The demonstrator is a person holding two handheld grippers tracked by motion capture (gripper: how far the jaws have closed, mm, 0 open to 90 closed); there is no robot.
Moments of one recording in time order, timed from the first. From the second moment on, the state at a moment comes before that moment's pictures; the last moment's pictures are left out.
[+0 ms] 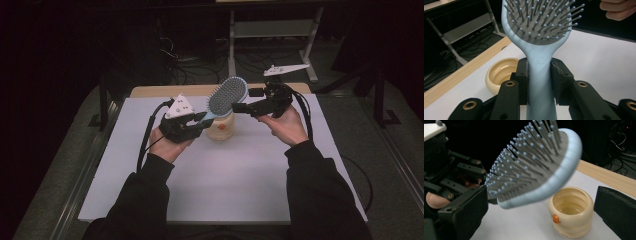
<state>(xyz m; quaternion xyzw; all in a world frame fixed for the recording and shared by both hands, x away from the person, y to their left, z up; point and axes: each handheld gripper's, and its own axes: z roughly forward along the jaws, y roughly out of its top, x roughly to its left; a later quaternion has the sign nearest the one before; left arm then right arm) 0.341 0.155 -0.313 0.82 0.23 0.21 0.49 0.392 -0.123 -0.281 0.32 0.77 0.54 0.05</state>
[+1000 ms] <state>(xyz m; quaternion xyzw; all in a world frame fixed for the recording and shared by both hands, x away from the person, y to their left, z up) 0.349 0.145 -0.331 0.80 0.22 0.21 0.52 0.411 -0.110 -0.282 0.37 0.74 0.56 -0.04</state>
